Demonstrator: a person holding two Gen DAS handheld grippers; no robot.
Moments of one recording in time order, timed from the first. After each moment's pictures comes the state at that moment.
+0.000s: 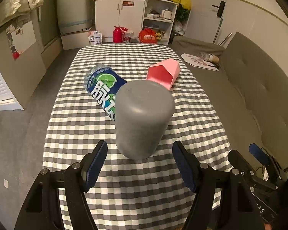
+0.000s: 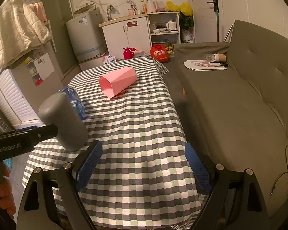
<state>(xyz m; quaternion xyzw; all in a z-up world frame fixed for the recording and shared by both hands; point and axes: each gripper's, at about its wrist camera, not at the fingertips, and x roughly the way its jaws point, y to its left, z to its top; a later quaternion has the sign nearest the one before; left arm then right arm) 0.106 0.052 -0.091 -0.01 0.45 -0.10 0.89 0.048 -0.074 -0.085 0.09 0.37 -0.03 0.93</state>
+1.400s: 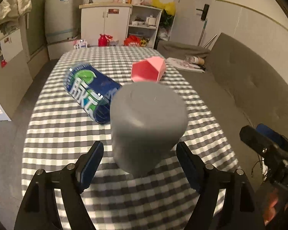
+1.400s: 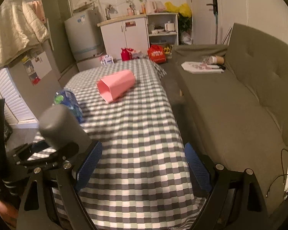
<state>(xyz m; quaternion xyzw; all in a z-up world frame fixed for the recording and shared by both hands) 0.096 0.043 -0.116 -0.01 0.40 -0.16 0.90 0.048 -0.066 -0.061 0.07 0.35 -0.04 0.93</state>
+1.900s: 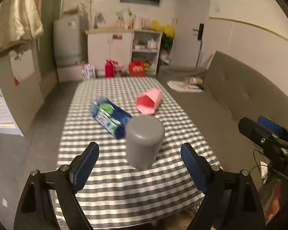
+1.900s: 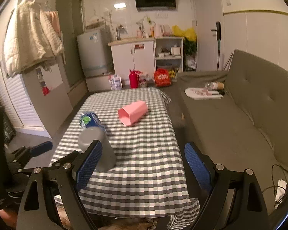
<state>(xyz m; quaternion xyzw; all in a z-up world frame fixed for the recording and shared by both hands) 0.019 0.076 -0.038 0.00 0.31 -0.13 0.94 -0.016 -0.038 0.012 0.05 0.28 -0.02 0.96</state>
